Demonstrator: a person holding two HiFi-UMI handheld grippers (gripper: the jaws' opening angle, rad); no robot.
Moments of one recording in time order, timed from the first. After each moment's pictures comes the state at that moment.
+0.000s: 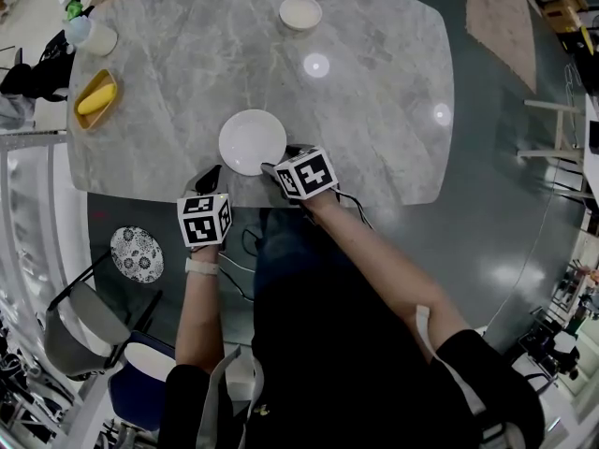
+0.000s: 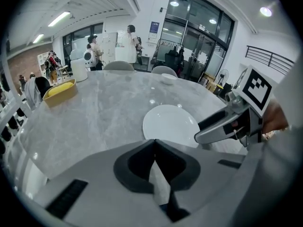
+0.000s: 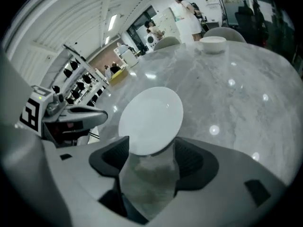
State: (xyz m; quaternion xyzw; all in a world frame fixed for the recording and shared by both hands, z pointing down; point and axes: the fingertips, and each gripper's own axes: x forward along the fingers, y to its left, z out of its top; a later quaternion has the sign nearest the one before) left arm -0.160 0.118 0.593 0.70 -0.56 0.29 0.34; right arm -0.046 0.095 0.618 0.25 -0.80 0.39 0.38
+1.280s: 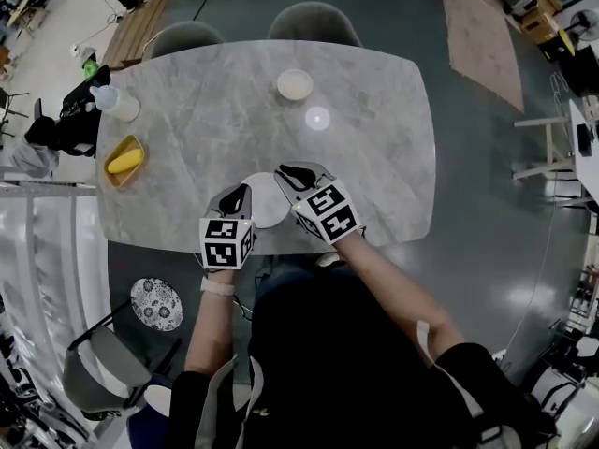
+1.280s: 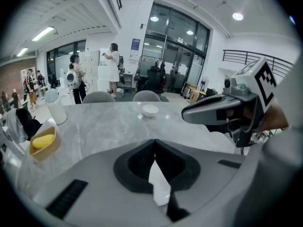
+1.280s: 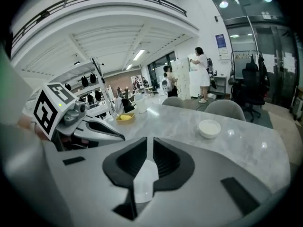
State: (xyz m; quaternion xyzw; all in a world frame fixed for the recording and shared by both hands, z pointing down) left arm -0.114 0.033 0.465 0.79 -0.51 0.24 0.25; right arm -0.050 0.006 0.434 0.29 -0.91 0.19 0.24
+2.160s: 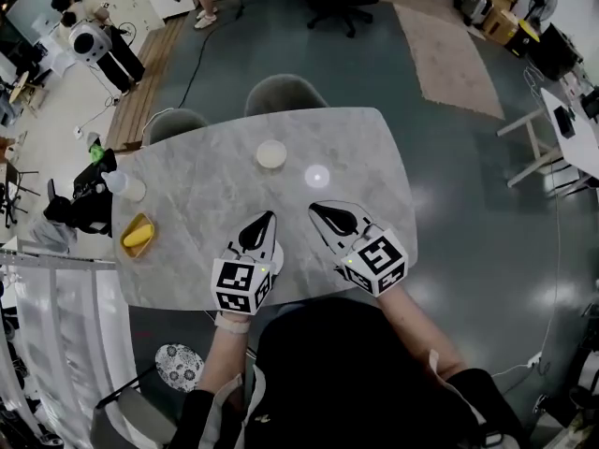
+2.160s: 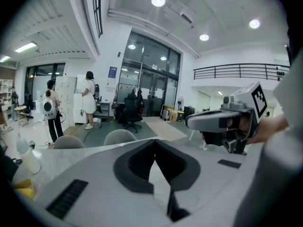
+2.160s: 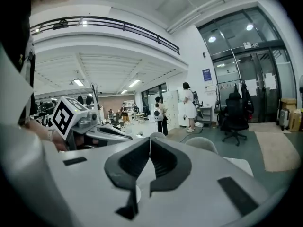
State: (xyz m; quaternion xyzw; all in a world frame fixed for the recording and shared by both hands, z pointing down) left arm 0.007 -0.001 0.289 0.89 -0.43 0.13 0.12; right arm 0.077 0.008 0.258 0.38 -0.92 0.10 0.09
